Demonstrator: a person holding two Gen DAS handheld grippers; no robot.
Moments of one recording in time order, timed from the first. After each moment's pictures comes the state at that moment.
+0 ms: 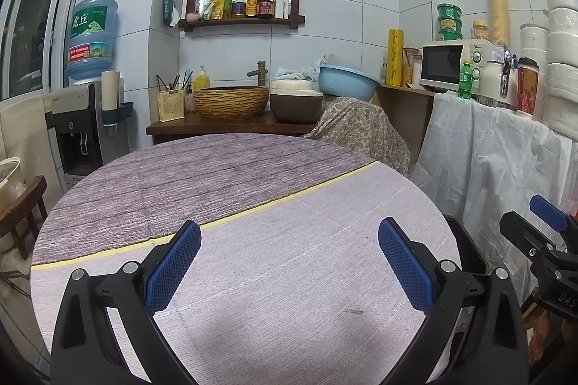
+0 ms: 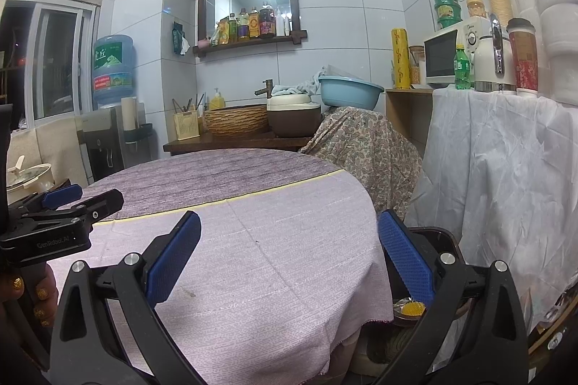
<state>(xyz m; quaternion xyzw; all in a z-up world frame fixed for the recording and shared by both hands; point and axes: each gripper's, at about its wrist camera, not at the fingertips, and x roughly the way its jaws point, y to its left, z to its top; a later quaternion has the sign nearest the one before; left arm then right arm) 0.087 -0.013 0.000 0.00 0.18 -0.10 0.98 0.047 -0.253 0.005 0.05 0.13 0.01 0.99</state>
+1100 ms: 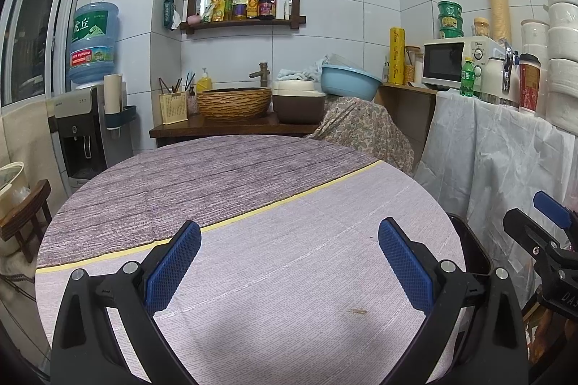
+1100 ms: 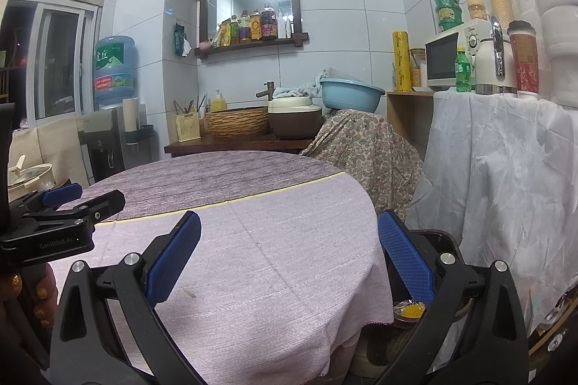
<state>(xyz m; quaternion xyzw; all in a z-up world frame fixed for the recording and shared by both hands) 0.085 -0.017 0.001 0.01 0.18 -0.10 0.98 0.044 -0.247 0.004 0.04 0.13 0.01 0.99</state>
